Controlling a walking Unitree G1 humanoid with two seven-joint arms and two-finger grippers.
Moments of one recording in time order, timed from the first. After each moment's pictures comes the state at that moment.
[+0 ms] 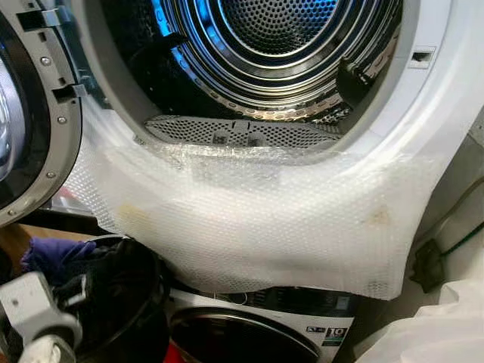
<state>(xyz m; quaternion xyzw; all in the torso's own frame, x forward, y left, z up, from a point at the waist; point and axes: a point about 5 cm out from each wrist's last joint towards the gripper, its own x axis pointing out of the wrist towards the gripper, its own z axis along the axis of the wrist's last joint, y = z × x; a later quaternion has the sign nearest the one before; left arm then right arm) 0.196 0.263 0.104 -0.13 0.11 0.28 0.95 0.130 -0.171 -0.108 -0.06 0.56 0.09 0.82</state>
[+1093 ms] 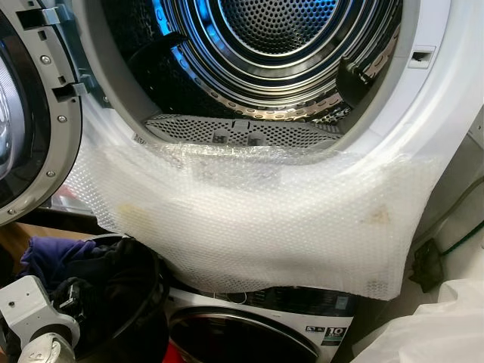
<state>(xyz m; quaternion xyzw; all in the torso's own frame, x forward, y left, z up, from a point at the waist) 0.201 0.268 0.104 -0.14 0.12 0.31 0.93 0.130 -0.171 -0.108 -0.06 0.56 0.09 0.82</state>
